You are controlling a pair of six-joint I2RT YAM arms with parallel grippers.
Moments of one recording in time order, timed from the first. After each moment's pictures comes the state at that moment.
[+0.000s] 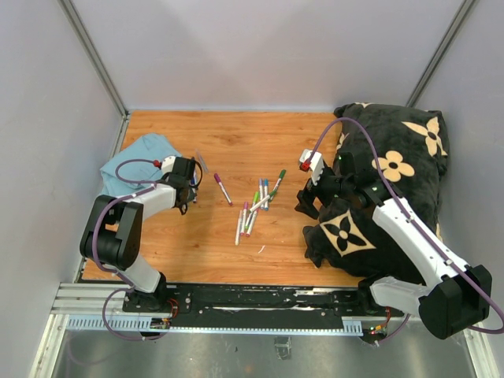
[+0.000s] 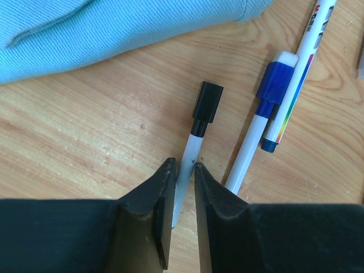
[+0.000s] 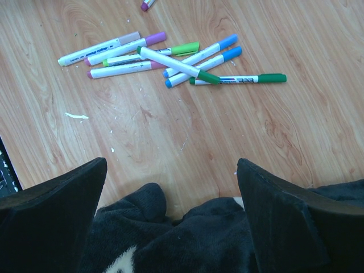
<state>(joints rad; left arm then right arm) -0.24 1.59 0.79 -0.19 -0.45 -0.66 0.40 1.15 0.97 -0.55 -0.54 -0.51</state>
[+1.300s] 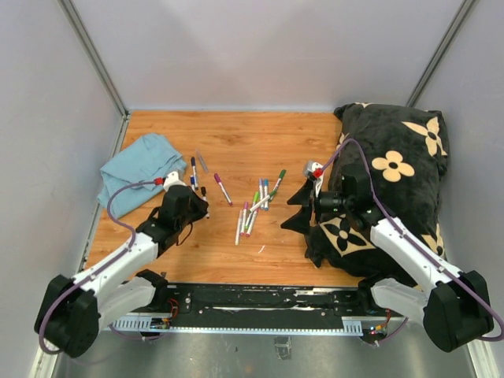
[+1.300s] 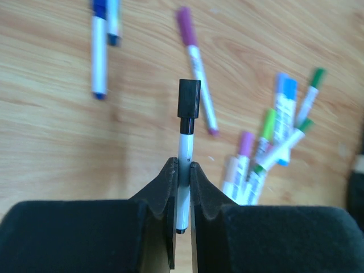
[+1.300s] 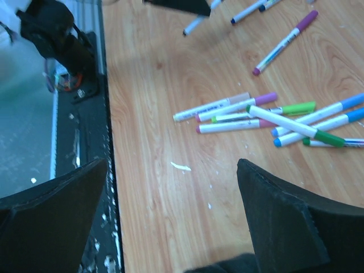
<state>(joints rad) -0.42 1.02 0.48 -0.08 -0.27 -0.74 0.40 1.07 0.69 -0.12 -0.96 -0.13</state>
